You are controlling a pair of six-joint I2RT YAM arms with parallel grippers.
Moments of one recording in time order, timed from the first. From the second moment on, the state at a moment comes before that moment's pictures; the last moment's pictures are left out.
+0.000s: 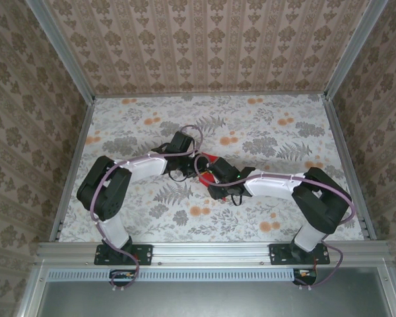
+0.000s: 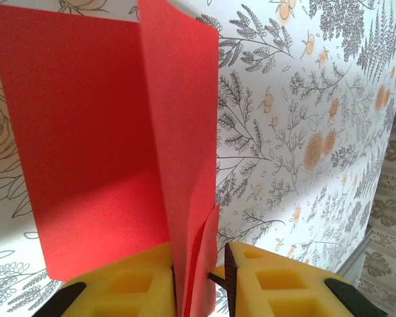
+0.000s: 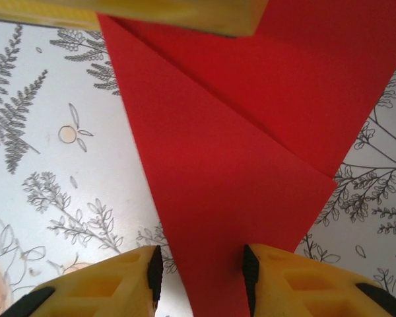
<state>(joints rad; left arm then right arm) -0.66 1.76 1.00 -0.17 0.51 -0.86 0.81 1.65 0.88 -0.32 0.08 0.31</state>
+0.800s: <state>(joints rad) -0.57 1.61 0.95 -0.24 0.46 -0.83 0.79 1.66 0.90 -0.33 -0.03 0.32</state>
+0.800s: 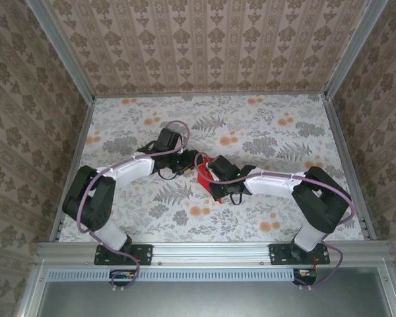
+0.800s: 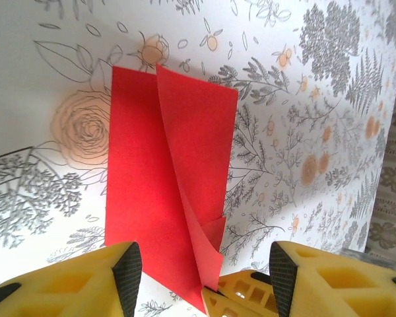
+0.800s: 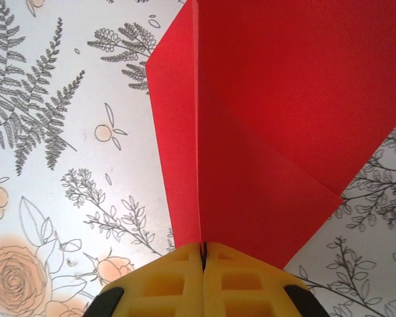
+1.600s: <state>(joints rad) -0.65 1.78 0.95 -0.15 0.49 -0.85 0.62 1.66 0.81 -0.21 -0.38 0.42</state>
